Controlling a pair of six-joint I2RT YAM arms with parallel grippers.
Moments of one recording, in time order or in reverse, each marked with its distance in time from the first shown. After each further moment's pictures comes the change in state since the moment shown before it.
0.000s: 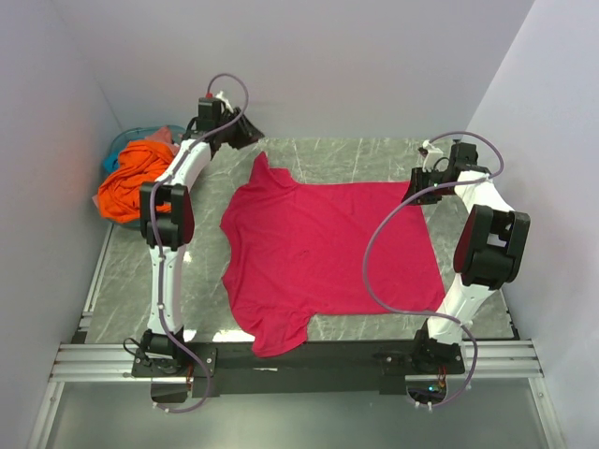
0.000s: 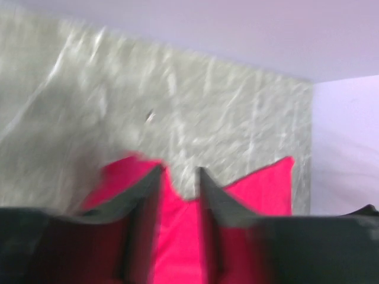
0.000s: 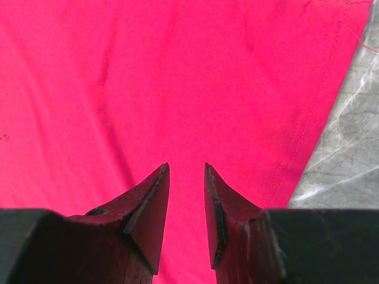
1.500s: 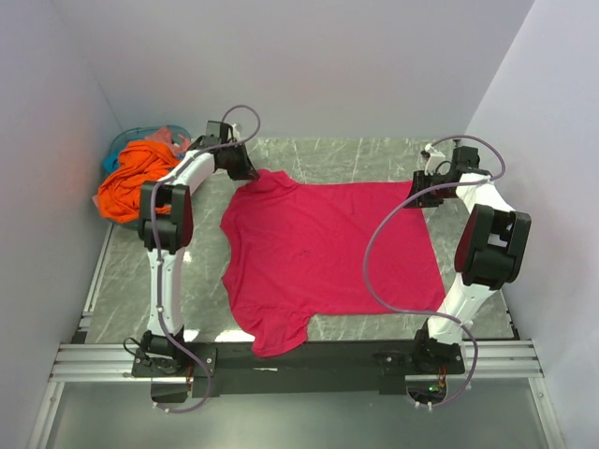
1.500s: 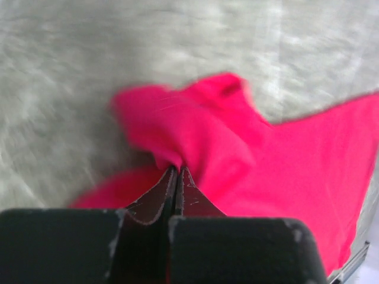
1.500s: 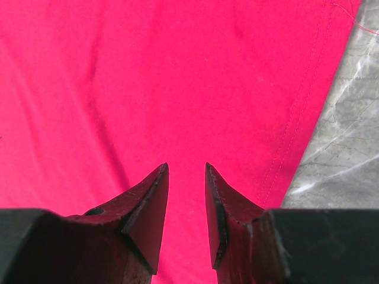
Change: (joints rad) left arm -0.020 -0.043 -0.196 -0.183 -0.005 0.225; right arm -0.017 0.004 -0.026 0.014 0.008 0.004
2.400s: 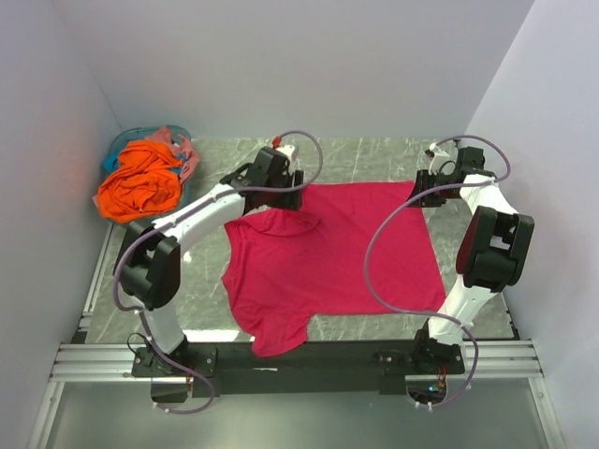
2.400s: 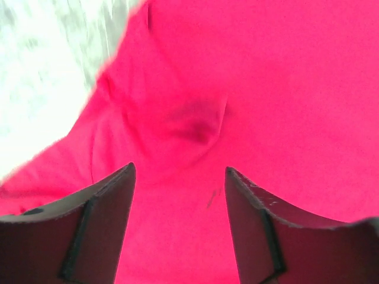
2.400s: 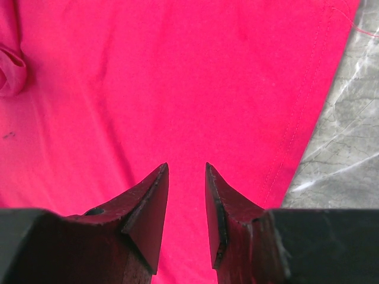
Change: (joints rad) left arm -0.452 -0.592 -0.533 0.053 -0.436 0.136; right arm -0.026 -0.020 -0.008 0.001 -0.050 -0.005
